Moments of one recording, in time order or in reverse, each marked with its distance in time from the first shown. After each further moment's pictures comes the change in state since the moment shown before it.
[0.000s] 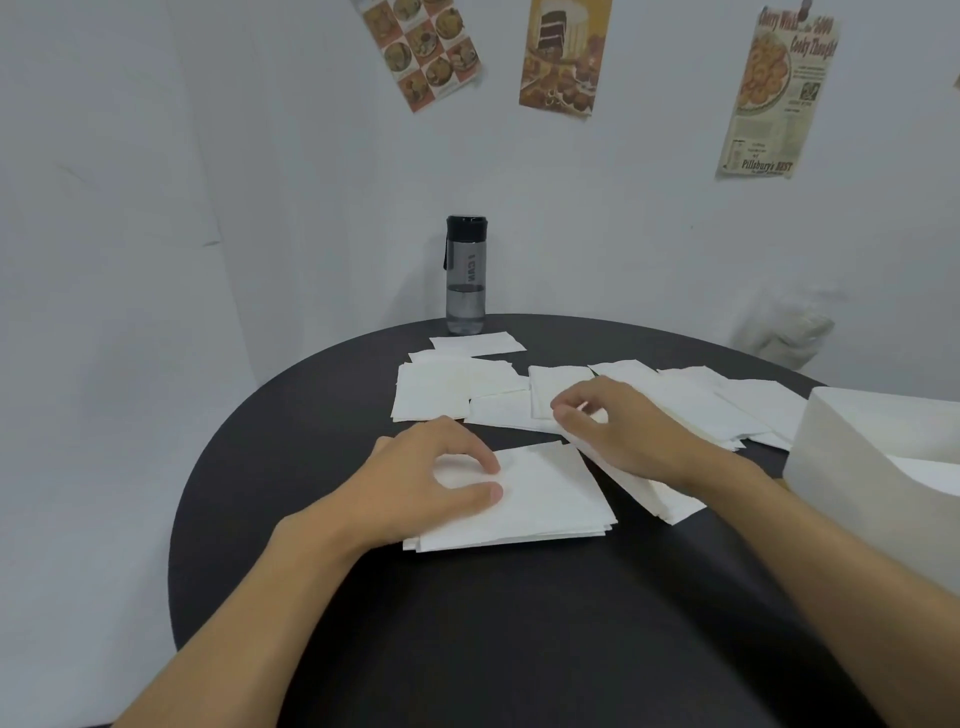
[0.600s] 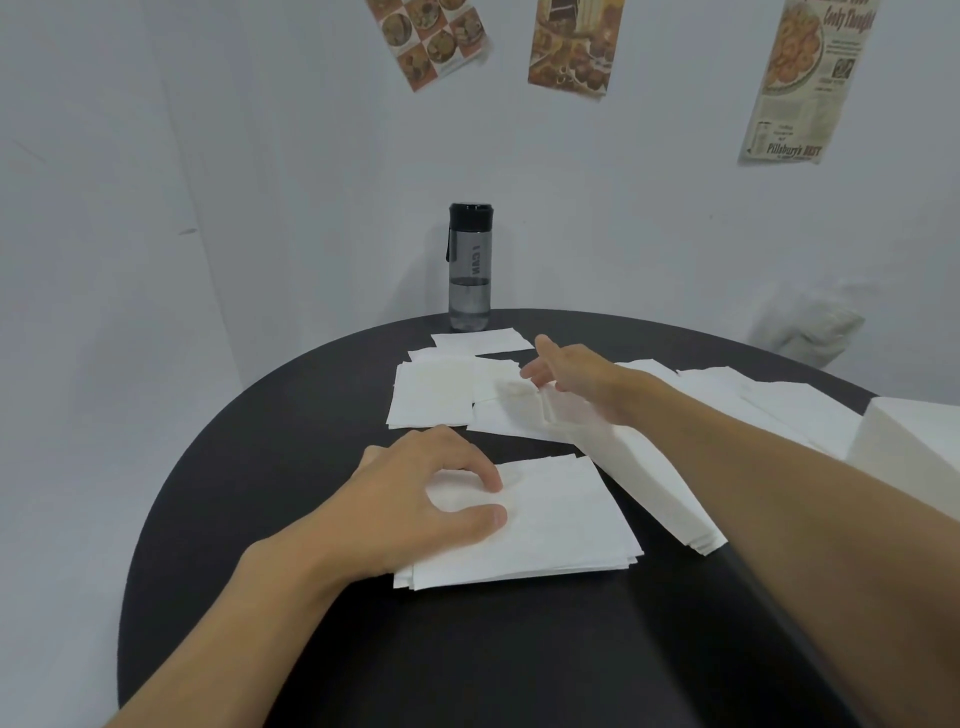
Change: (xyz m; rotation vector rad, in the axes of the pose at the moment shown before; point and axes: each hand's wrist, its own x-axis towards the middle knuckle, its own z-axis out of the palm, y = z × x) left_hand 0.003 -0.010 0.000 0.023 0.025 0.023; right_hand 0.117 0.013 0.022 0.294 -0.164 0.337
